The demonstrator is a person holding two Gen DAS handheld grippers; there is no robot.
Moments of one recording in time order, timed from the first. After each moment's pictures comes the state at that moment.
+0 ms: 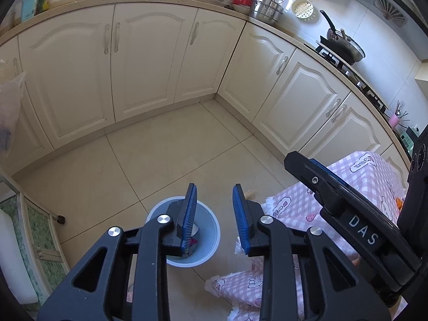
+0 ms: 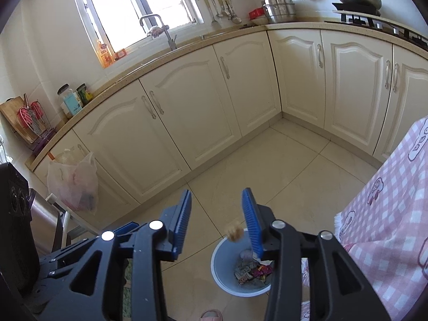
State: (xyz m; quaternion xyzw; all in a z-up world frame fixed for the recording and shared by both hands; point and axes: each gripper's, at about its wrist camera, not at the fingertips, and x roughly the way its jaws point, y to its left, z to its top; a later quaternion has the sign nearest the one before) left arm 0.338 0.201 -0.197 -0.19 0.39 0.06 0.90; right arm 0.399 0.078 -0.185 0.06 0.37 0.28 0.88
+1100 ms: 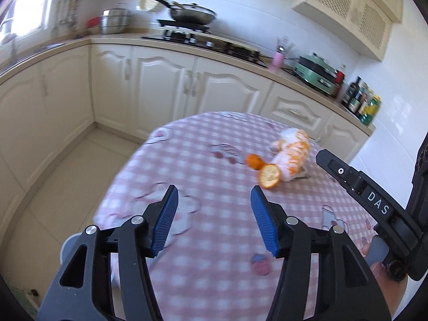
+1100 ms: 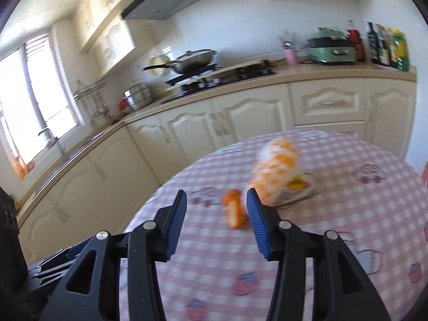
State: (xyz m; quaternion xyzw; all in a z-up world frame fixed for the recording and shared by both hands) left arm 0.345 -0.118 -0.107 -0.05 0.36 -0.21 0.91; right arm 0.300 -0.335 -0.095 0.19 0.25 -0.04 0.95
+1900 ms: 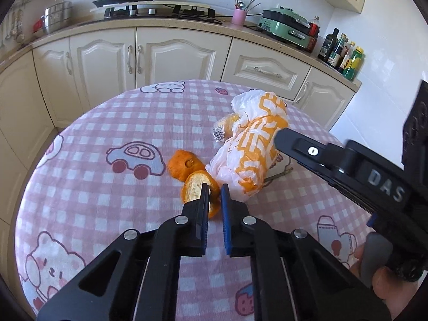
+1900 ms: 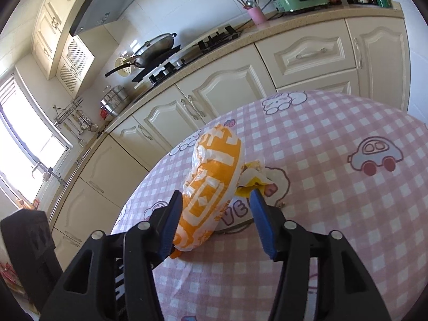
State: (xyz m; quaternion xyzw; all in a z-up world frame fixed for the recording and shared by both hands) left arm 0.400 -0.249 -0.152 0.03 0.41 -0.29 0.87; right arm 0.366 -0.426 -0.151 0.31 0.30 -0.04 0.90
